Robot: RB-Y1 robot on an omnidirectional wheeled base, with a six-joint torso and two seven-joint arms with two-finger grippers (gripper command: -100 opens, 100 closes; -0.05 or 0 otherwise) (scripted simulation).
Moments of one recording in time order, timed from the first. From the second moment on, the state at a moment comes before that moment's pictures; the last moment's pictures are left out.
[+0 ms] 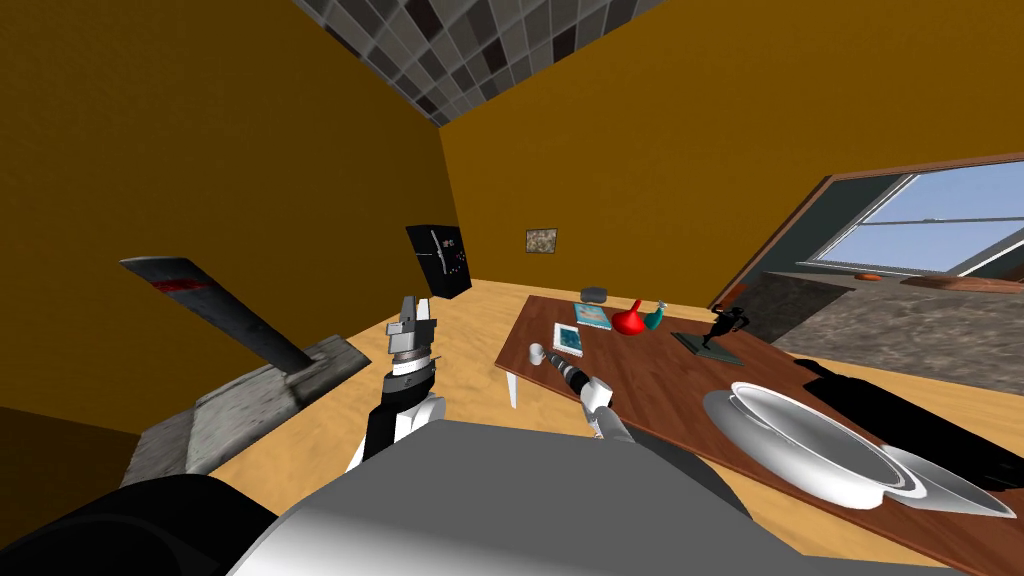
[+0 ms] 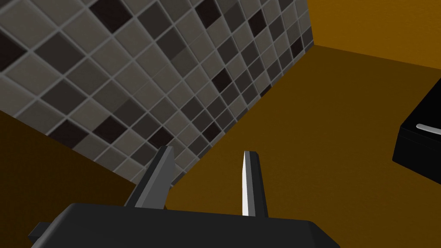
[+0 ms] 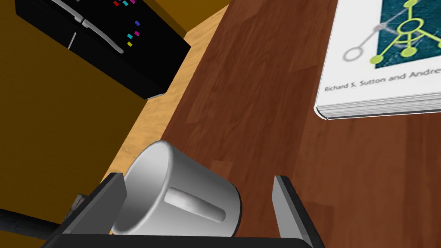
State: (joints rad) left arm 0.54 -0.02 -0.02 -2.37 0.09 -0.60 -0.15; right arm -0.30 -0.02 -0.44 -0.68 -1.72 0.70 -0.18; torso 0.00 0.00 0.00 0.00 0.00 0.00
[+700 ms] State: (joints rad) left arm 0.54 -0.02 -0.02 -2.37 0.09 -0.60 -0.15; right arm -0.24 0.03 -0.38 -0.76 -1.73 0.68 -0.23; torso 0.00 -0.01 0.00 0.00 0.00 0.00
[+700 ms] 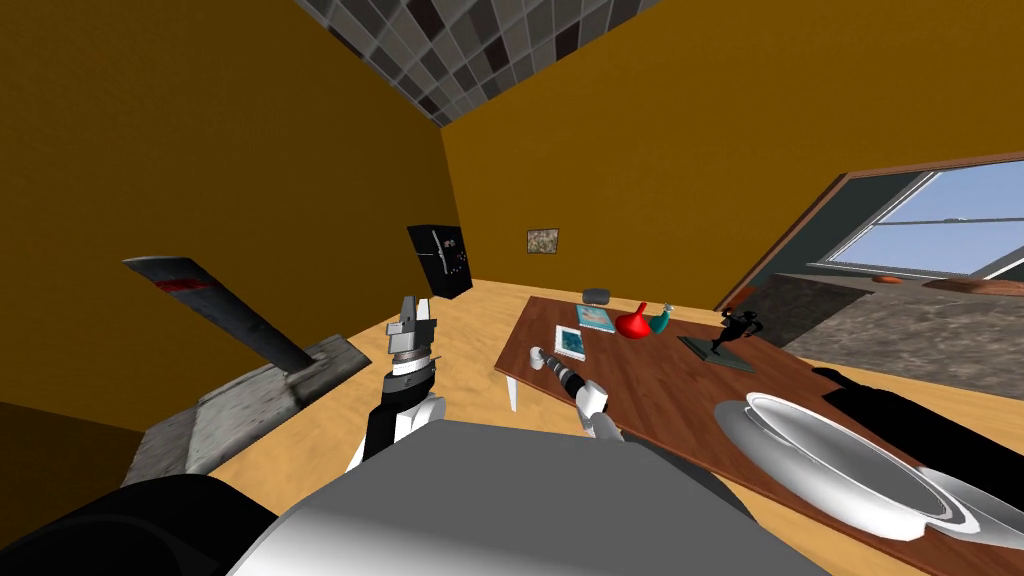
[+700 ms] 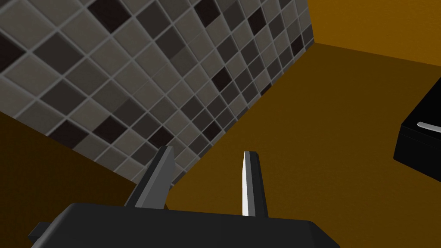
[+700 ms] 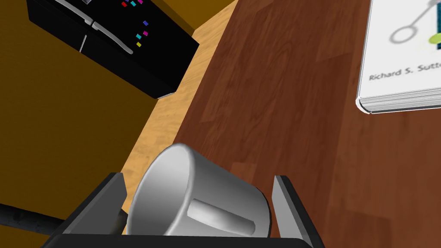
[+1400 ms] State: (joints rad) left arm 0.54 -0.02 -0.02 -2.37 0.09 -0.60 -0.15; right arm -0.06 0.04 -0.22 -0.94 -1.82 0.61 -0.25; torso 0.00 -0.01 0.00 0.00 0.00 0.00
